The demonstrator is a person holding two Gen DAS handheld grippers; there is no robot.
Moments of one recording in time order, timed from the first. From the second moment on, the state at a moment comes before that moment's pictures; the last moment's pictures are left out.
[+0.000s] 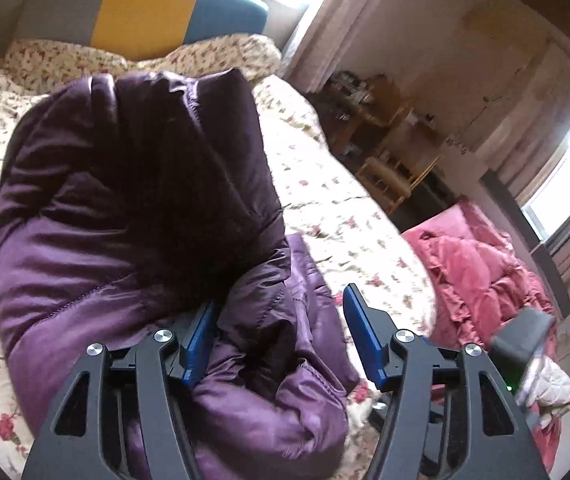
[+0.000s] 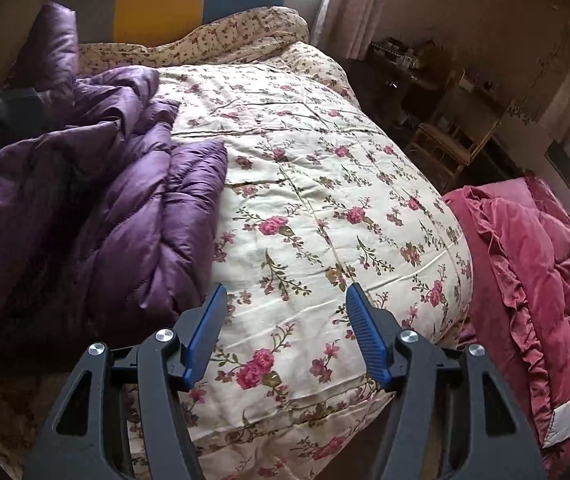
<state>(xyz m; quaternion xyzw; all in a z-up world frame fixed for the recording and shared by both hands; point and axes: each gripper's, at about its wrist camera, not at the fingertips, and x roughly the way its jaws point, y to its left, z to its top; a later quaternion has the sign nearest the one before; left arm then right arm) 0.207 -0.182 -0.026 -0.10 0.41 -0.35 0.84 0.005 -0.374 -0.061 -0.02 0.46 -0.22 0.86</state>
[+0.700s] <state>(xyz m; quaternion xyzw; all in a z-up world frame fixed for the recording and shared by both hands) 0.184 -0.025 -0.054 -0.12 0.41 -0.18 0.89 0.008 -0.300 0.000 -0.06 0.40 -0.15 0.90</state>
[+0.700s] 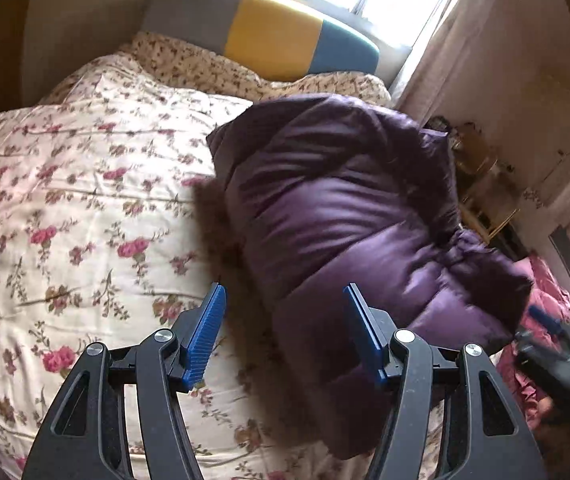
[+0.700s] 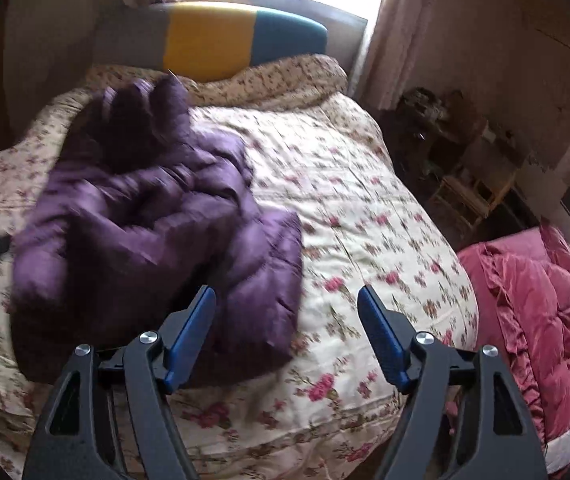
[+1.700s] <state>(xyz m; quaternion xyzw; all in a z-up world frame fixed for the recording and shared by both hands) 0.185 -0.047 -0.066 -0.10 0.41 -0.22 0.88 0.034 -0.250 -0.023 -0.09 0.44 -0.07 0.89</state>
